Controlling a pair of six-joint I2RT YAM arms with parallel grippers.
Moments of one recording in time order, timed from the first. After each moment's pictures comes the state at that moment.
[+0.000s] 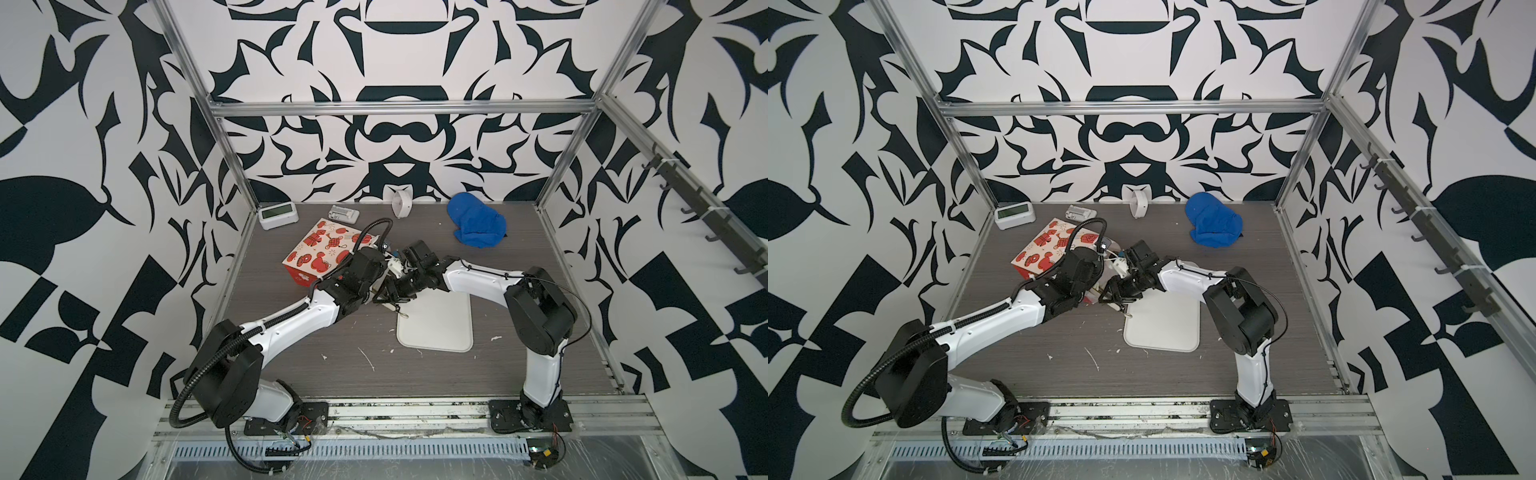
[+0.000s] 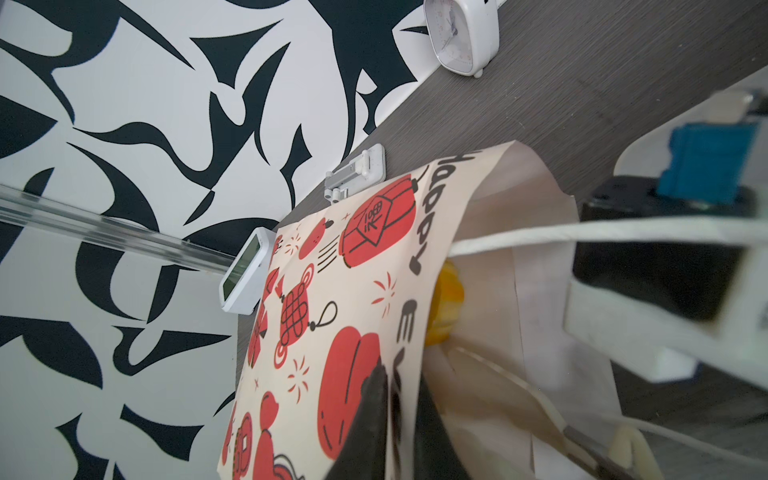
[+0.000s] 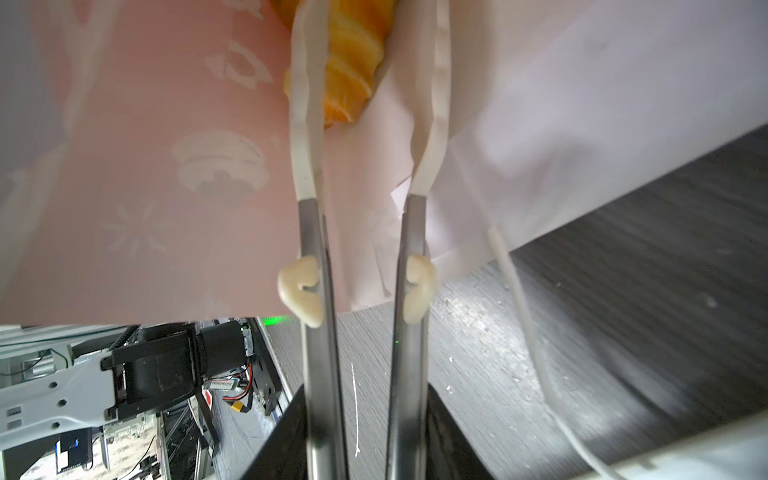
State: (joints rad) left arm -0.73 1.42 0.92 -0.11 -0.63 0.31; right arm 0.67 1.92 1.28 -0.30 -0.72 0.50
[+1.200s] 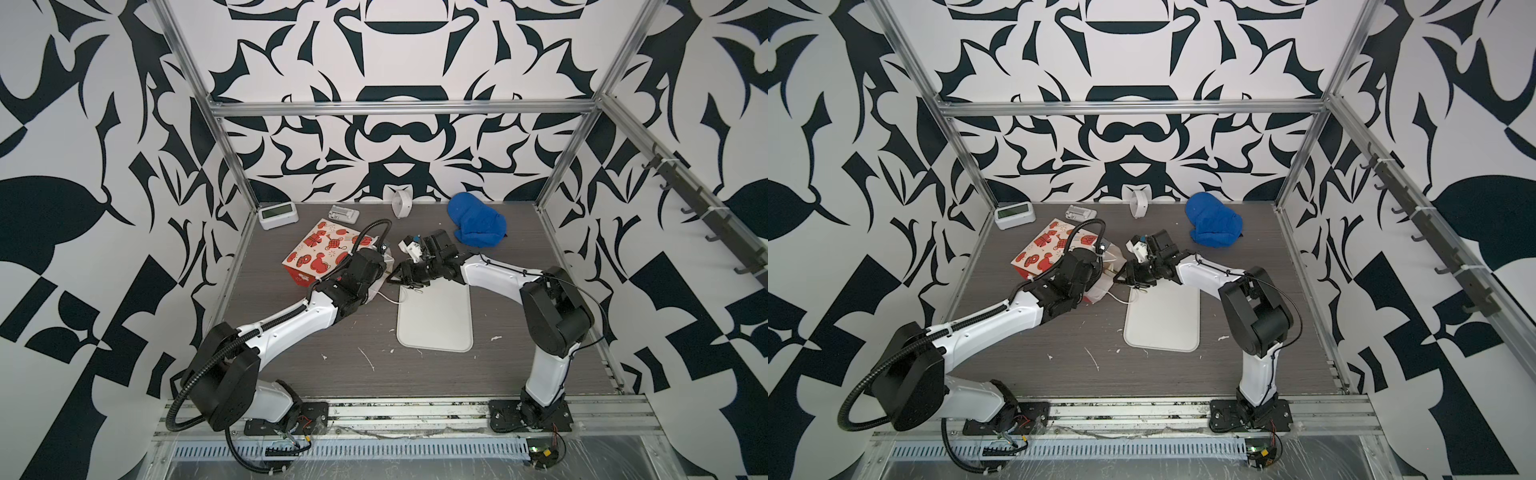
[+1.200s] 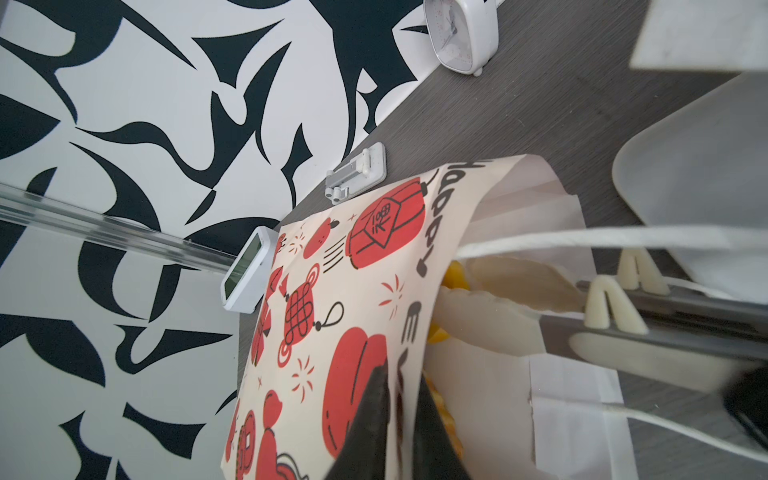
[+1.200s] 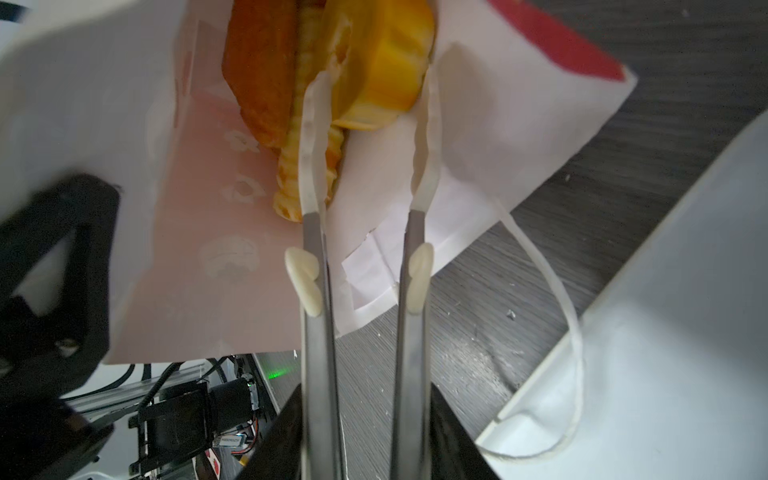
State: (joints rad) left arm -0.73 1.41 0.91 -0.12 -0.63 0.31; right arm 0.55 1.86 1.23 -0.19 -0.71 0.58
